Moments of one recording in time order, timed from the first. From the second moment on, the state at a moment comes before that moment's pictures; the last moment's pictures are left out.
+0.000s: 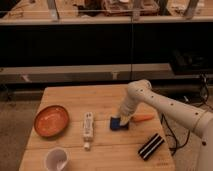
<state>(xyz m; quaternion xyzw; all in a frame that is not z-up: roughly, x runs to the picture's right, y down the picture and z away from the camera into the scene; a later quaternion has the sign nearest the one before) 0.094 0.170 0.846 -0.34 -0.18 -0.08 0.92</state>
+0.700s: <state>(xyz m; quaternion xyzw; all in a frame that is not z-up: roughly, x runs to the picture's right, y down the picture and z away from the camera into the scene) 0.087 0.135 0.852 -0.33 -0.17 -0.09 0.92</state>
